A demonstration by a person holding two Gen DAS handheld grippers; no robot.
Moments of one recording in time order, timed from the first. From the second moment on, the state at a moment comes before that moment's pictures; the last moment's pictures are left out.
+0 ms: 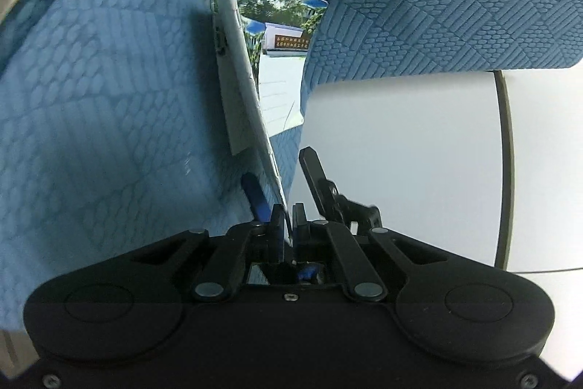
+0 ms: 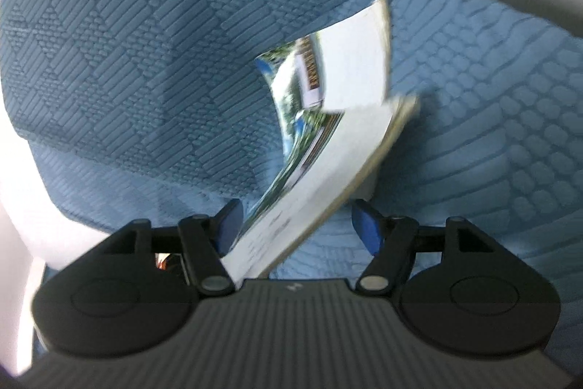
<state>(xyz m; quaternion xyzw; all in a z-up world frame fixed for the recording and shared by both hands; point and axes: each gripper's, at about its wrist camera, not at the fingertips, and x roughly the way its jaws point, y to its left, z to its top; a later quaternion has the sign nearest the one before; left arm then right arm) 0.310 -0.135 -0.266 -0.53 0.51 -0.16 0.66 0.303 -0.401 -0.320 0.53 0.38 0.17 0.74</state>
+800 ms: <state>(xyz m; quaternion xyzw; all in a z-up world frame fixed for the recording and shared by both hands) 0.254 -0.088 -0.263 -0.51 0.52 -0.13 0.68 0.288 -0.393 -0.301 0.45 0.40 0.15 0.79</state>
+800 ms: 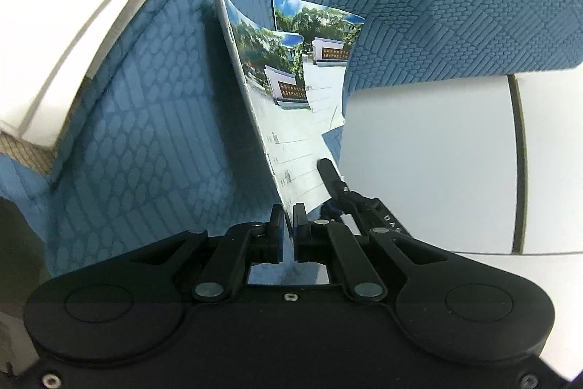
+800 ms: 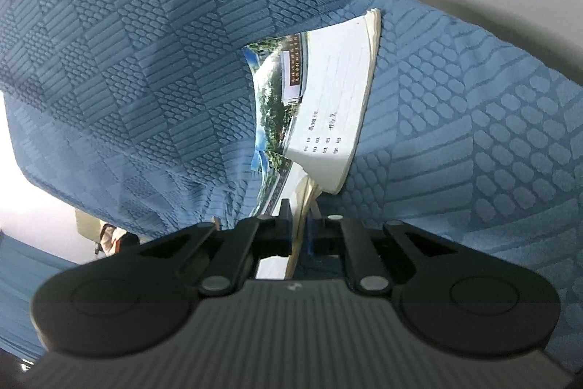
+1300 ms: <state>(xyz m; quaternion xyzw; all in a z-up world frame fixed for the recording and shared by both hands) 0.256 -0.071 -0.264 -0.46 0.54 -0.10 0.70 0.266 -0.359 -0.249 0.30 0.42 0.13 0.84</state>
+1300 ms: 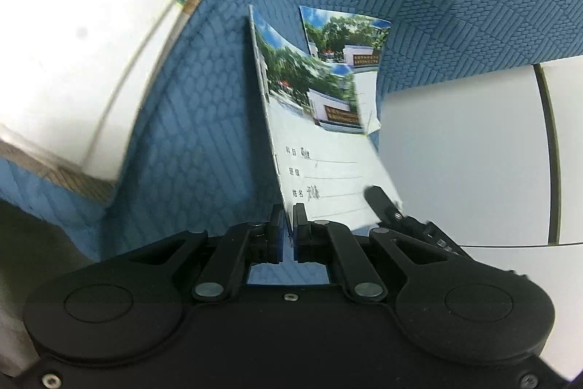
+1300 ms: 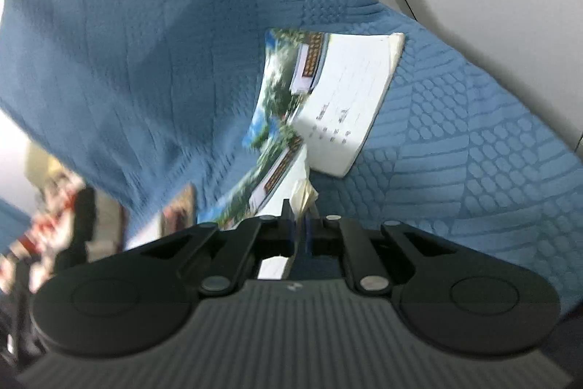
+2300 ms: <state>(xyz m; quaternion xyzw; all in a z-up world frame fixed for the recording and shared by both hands) 0.243 -0.024 -0.222 -0.44 0.53 -0.15 0.71 0.189 -0.330 -0.202 0.32 0.42 0.09 0.85</state>
